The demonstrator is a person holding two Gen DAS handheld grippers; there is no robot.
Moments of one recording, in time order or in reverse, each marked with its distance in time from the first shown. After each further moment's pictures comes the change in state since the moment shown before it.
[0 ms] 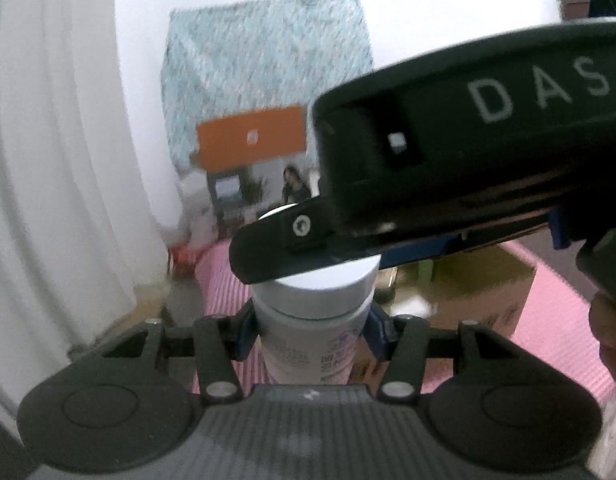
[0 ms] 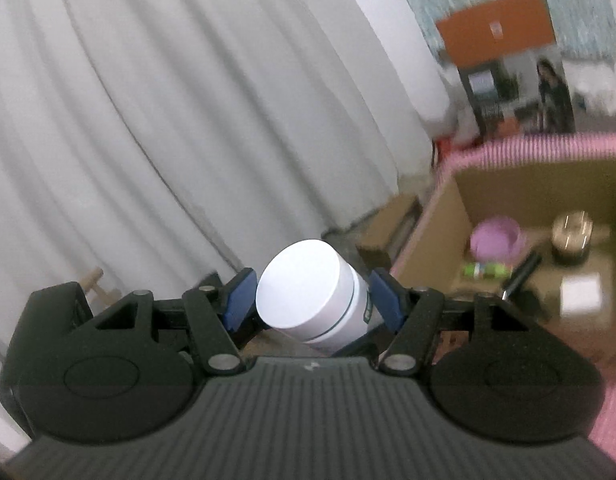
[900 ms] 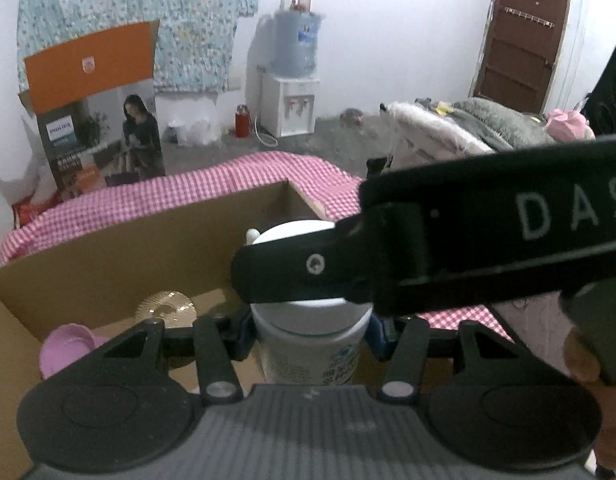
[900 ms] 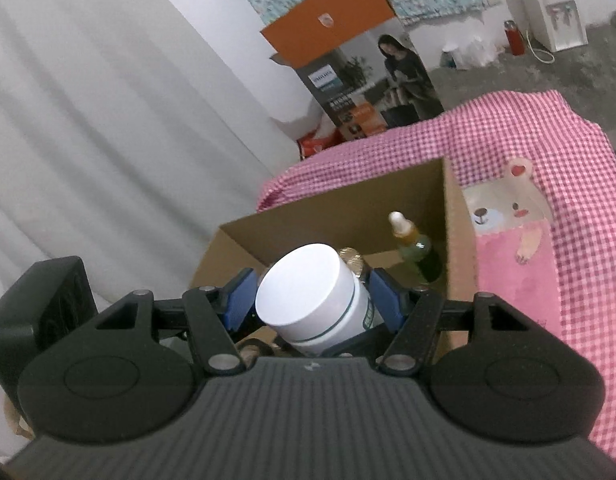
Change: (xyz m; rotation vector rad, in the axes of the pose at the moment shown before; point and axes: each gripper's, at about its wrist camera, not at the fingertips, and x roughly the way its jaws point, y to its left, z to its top) left arm 0.220 -0.108 0.057 0.002 0.277 -0.412; right arm -0.061 -0.235 0.043 0.279 0.021 -0.279
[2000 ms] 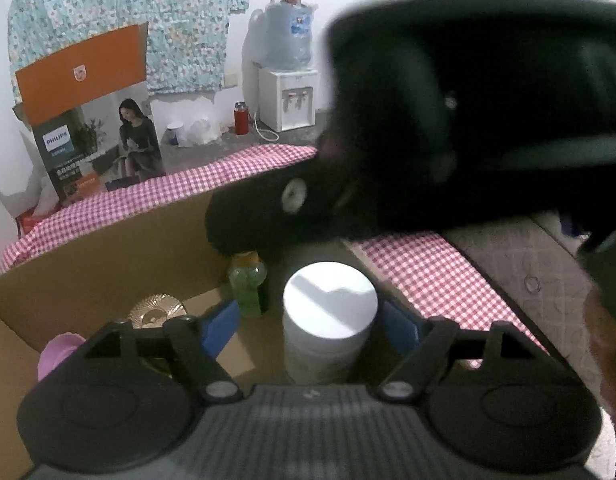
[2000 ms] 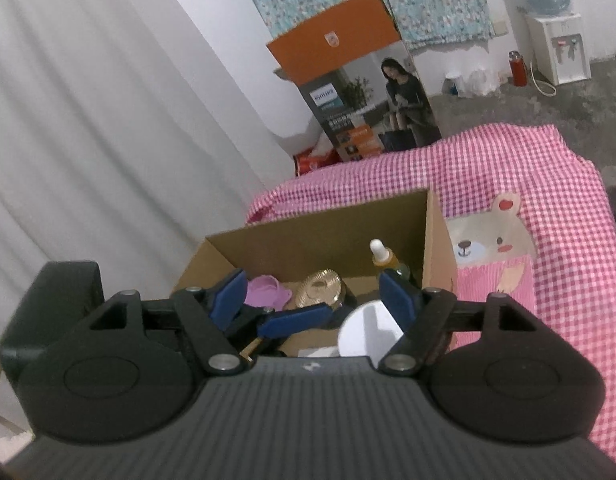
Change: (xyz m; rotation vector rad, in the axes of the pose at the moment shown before) left arm 0.001 -0.018 -0.003 0.062 0.006 0.039; right arm -0.004 0.002 0.010 -0.083 -0.064 -0.008
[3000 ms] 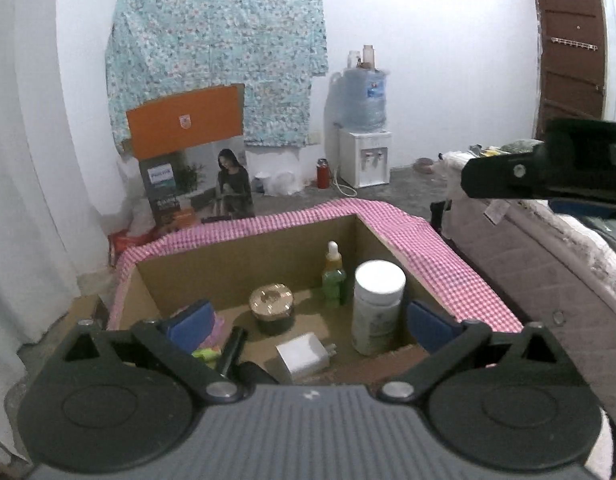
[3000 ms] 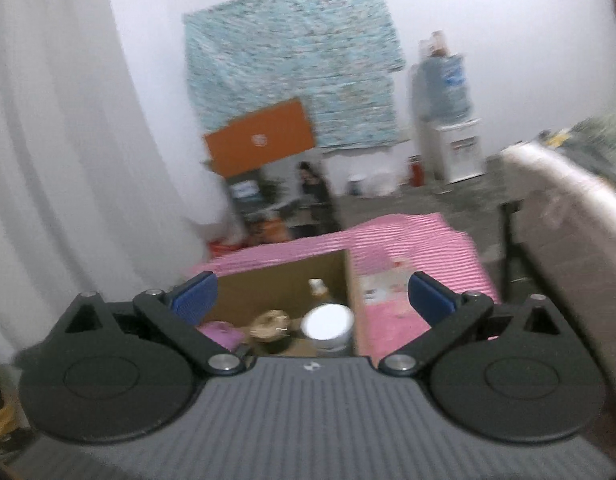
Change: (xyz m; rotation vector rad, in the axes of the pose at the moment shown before) left arm -0.160 -0.016 -0.051 -0.078 -0.165 0.224; right arm -0.128 0.097 -0.079 -0.069 -0.324 -0.398
